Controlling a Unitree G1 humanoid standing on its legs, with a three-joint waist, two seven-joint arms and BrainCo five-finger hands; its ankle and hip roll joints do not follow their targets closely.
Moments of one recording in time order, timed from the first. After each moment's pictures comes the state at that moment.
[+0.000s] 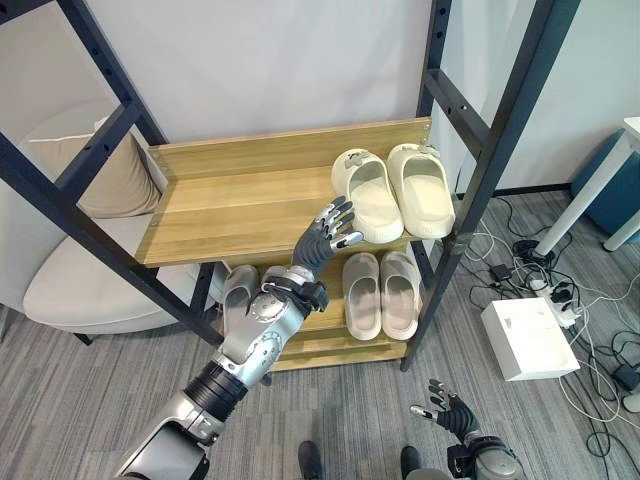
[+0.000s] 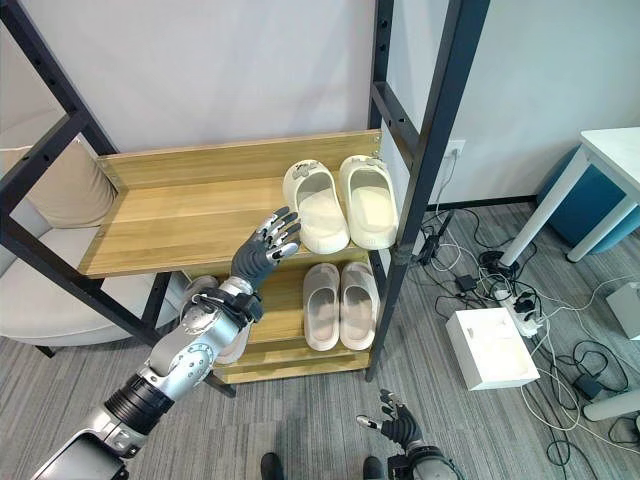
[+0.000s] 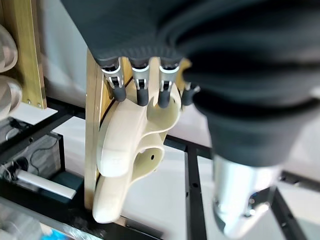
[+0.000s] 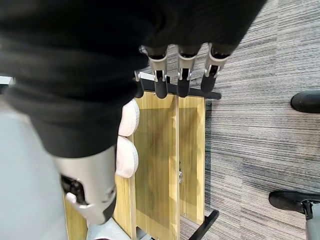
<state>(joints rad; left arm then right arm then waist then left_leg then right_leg) -0.43 0.40 -0.50 0.10 -0.70 -0.07 0.14 0.17 -0.32 0.34 0.54 0.34 -0.08 -0.06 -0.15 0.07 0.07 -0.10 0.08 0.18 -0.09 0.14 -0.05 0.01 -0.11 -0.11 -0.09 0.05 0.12</state>
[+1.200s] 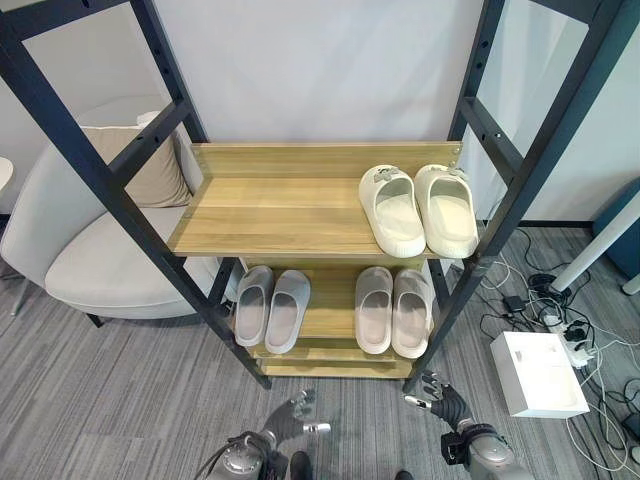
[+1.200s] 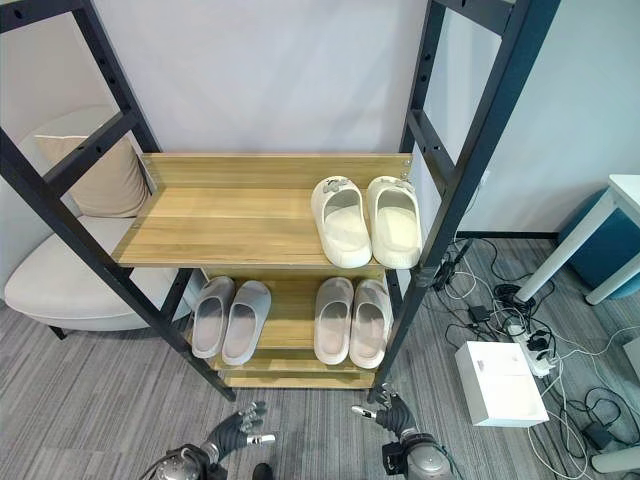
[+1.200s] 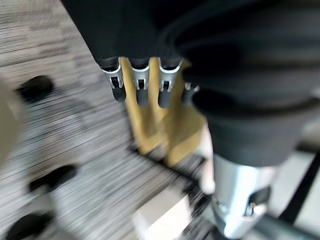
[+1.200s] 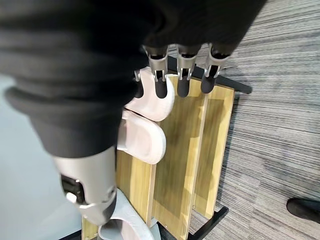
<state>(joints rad) 0.10 0.28 -0.43 0.62 -0.25 -0.06 -0.09 0.11 -0.29 0.34 0.60 0.33 -0.09 -0.04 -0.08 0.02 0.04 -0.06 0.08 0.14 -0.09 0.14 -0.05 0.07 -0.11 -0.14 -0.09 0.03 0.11</state>
